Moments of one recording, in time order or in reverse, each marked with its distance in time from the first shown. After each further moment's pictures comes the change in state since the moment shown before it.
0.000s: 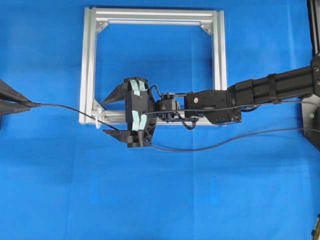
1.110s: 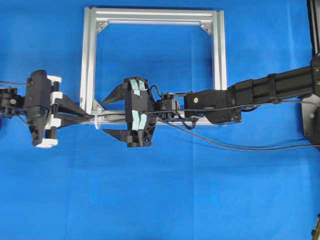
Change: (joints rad) left arm -0.037 1.074 -0.005 0.000 -0.862 0.000; right arm 0.000 0.000 0.000 0.000 -0.002 0.005
